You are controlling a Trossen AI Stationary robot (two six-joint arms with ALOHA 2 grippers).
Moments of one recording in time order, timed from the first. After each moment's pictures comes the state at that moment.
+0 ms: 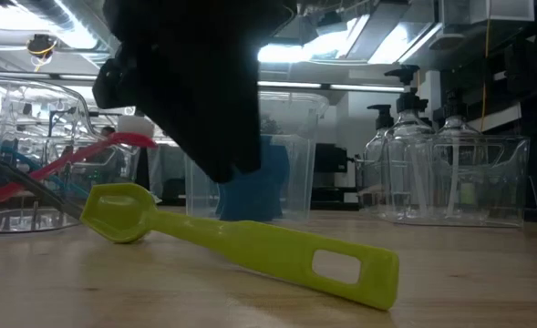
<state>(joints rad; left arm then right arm) -0.54 2.11 1.63 -0.75 -0.29 -1.25 0.46 0.02 0.01 0.02 -0.04 0.02</state>
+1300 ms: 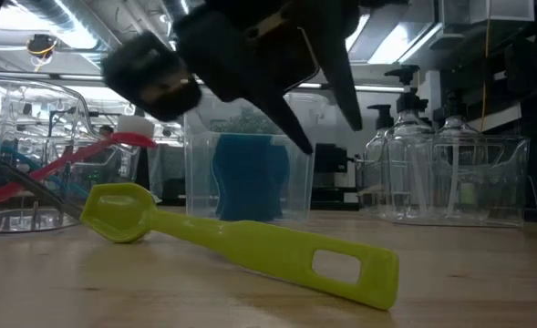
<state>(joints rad) -0.39 2.11 1.63 -0.53 0.12 -1.75 0.46 0.02 0.01 0.02 -0.05 0.02</state>
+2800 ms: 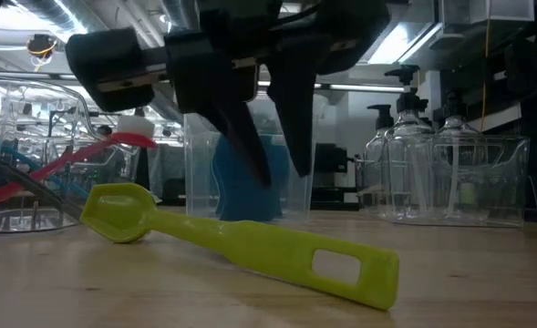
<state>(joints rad) -0.40 2.11 1.63 -0.68 -0.08 -2.23 0.46 0.02 0.01 0.02 -0.05 0.02</state>
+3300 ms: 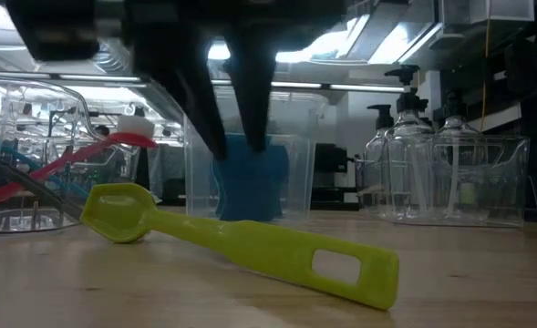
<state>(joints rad) -0.48 2.11 1.71 -0.90 -0.25 -2.54 0.46 0.02 0.01 0.02 -0.04 0.02</state>
